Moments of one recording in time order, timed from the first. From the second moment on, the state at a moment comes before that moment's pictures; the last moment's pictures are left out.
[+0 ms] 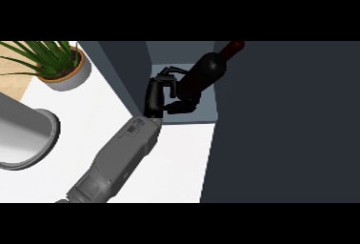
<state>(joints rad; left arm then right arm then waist) -0.82 0.00 -0.40 -0.59 0.42 0.58 -0.59 -0.57 -0.24 -0.07 -2.42 -0.17 -0.09 0.96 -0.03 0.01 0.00</state>
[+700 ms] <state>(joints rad) -0.95 0.00 -0.26 -0.35 0.56 0.47 -0.72 -0.57 -0.23 -0.07 -2.42 -0.19 -0.08 0.95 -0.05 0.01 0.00</state>
